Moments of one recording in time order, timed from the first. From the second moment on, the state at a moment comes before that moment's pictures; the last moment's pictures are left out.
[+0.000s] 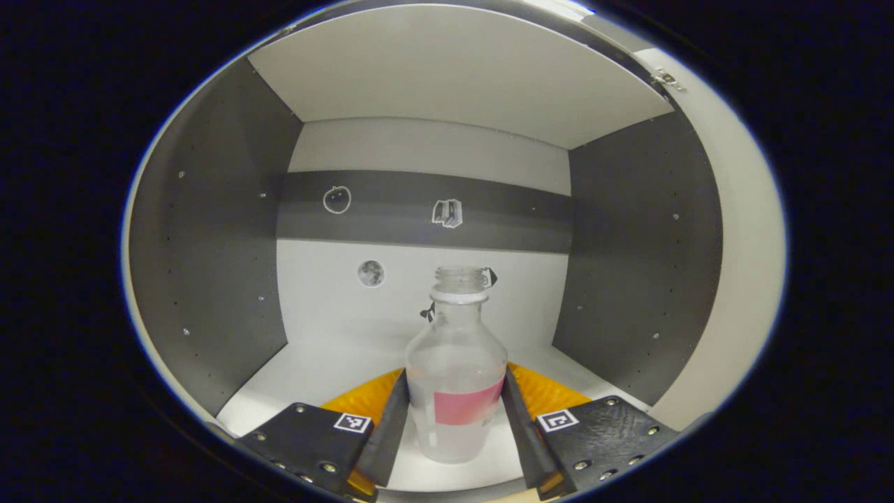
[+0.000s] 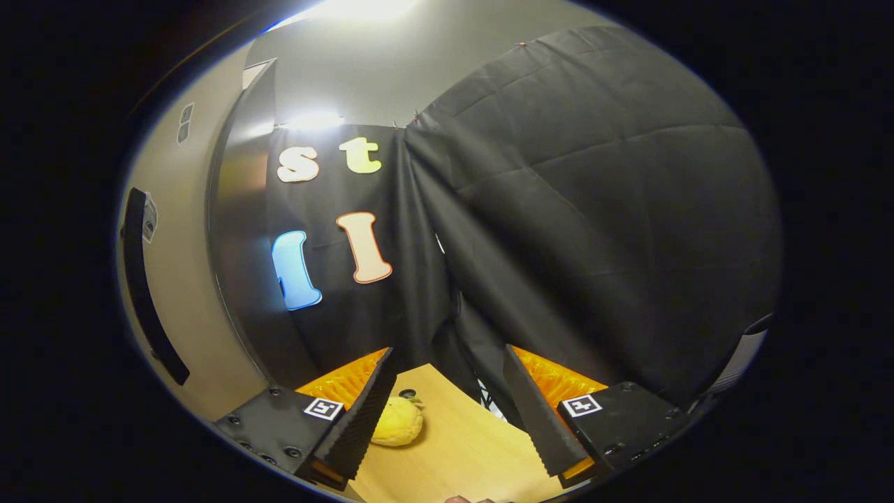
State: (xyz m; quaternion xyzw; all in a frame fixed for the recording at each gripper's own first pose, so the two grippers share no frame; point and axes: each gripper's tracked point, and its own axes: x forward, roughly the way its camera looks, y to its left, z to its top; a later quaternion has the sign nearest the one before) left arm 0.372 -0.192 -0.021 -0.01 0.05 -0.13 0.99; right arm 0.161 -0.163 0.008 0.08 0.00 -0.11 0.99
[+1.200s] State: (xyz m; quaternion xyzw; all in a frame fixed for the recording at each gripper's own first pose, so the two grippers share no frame) left arm 0.141 -0.098 -0.024 -0.05 0.04 -0.20 0.98; right arm 0.117 -0.088 0.007 0.04 0.04 -0.07 1.00
